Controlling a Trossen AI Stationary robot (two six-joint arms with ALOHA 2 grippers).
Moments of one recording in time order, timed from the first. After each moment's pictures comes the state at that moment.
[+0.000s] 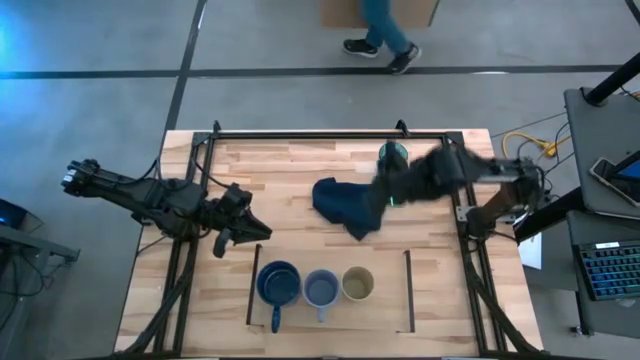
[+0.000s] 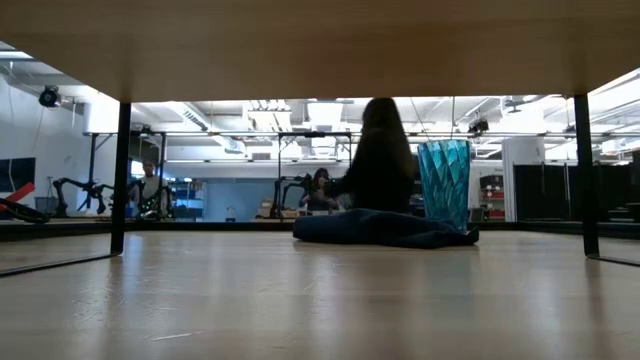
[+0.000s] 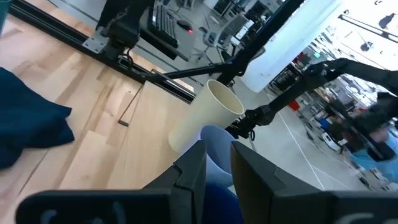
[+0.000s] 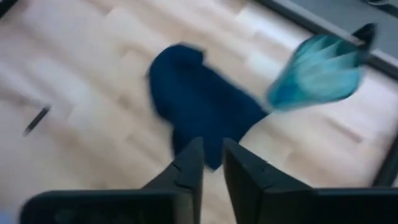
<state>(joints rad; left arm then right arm) -0.29 0.82 0.86 -0.17 -0.02 -0.67 0.17 1.63 1.94 -1.57 0.45 1.06</state>
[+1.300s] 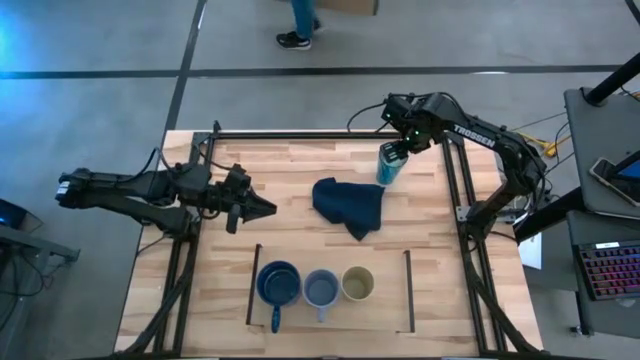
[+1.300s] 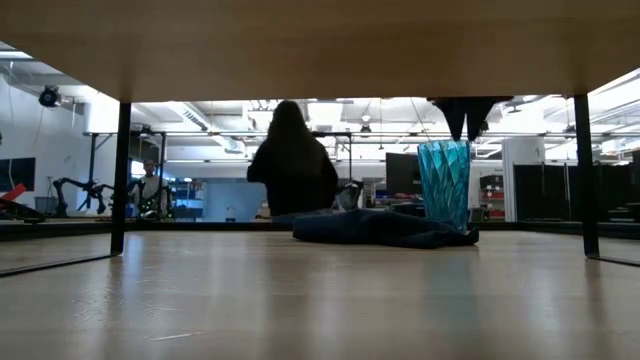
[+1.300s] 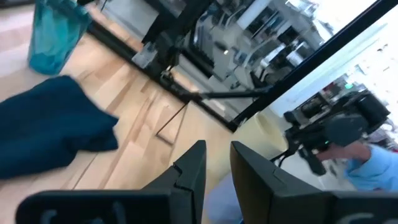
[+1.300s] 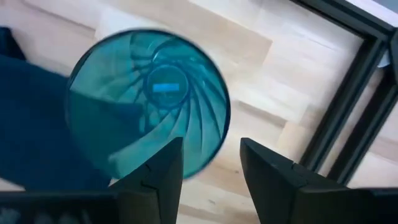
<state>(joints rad) -0.08 0.82 0.86 -0.21 0.03 -0.72 -0.64 1.59 1.49 -1.36 0.11 0.52</state>
